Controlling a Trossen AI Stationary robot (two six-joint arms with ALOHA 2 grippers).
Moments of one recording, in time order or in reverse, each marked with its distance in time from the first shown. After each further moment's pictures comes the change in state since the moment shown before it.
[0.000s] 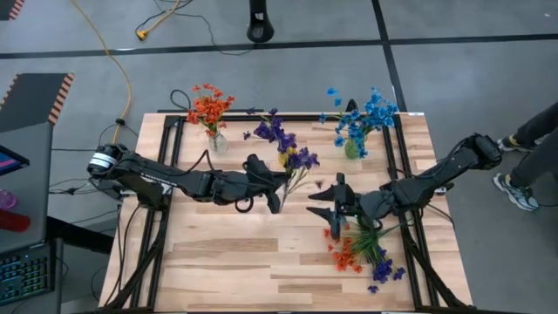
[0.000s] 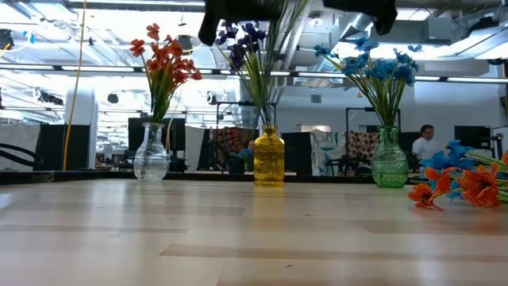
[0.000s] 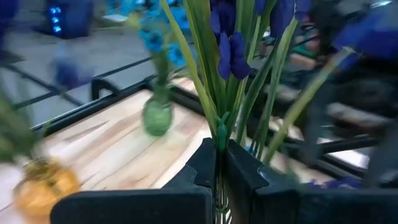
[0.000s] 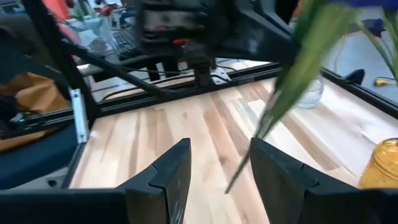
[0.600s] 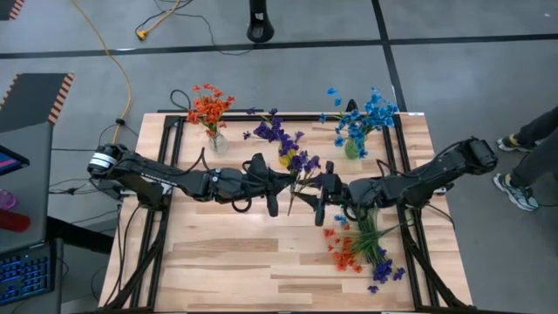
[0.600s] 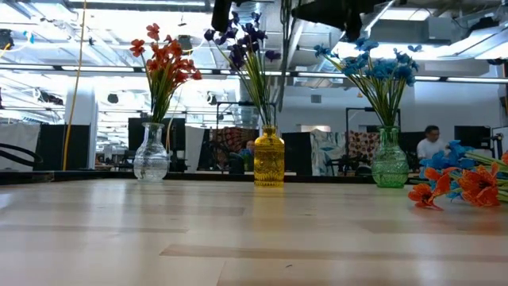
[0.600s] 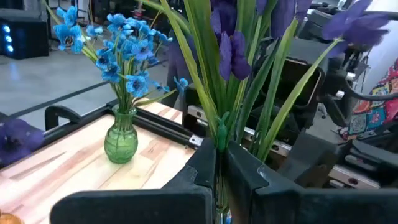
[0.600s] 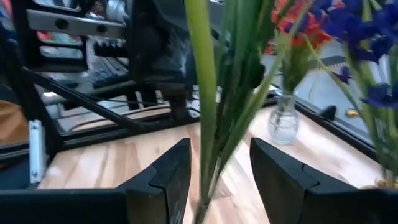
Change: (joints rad) left arm 0.000 0.000 0.000 0.145 0.117 0.067; right arm -0.140 0.111 0.000 0.266 -0.051 -0.150
